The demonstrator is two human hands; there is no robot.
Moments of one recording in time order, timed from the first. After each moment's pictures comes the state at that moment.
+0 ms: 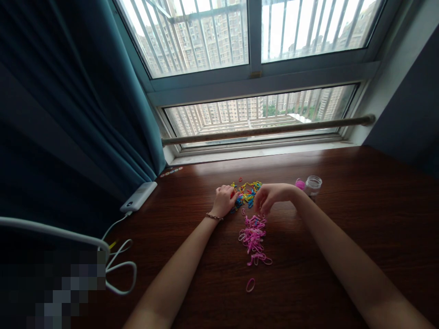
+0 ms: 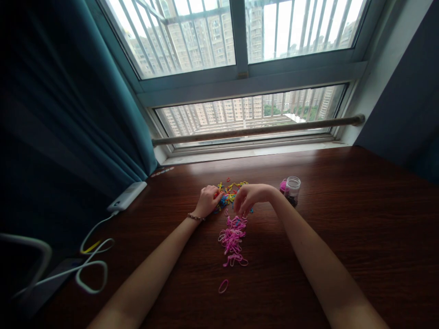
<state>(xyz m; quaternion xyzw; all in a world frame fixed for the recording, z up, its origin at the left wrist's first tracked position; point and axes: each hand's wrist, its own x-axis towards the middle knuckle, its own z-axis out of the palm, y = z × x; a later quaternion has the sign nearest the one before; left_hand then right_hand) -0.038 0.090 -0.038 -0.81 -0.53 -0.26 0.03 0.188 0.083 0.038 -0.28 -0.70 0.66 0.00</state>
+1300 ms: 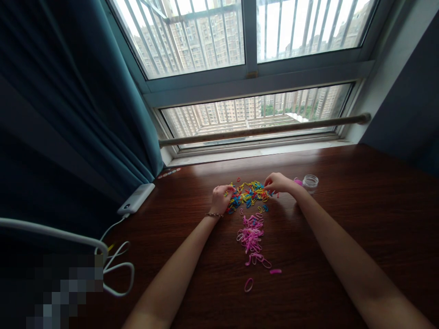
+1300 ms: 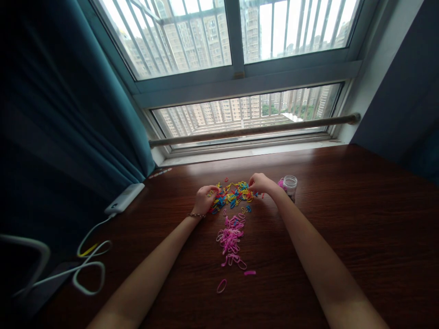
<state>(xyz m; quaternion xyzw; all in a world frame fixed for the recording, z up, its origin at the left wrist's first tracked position) -0.041 0.099 -0.043 -0.77 -0.51 -0.39 -0.04 0.215 0.116 0.011 -0.57 -0.72 0.37 0.14</state>
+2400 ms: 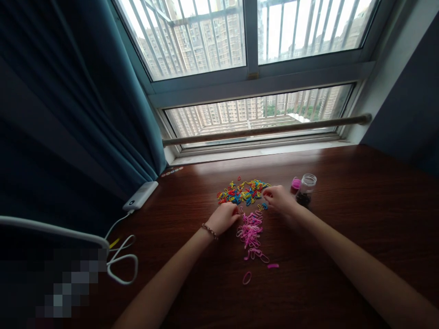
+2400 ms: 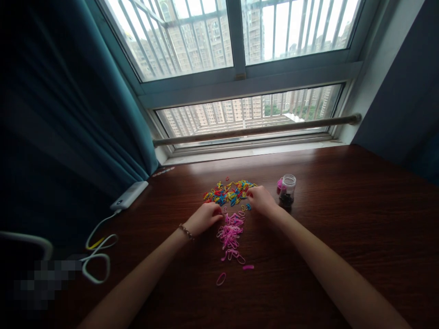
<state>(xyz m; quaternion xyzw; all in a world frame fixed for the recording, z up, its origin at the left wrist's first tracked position) -0.032 0.025 -0.009 -0.84 -0.50 -0.14 -0.14 0.204 0.062 -0.015 -0.53 -0.78 0.21 0.26</state>
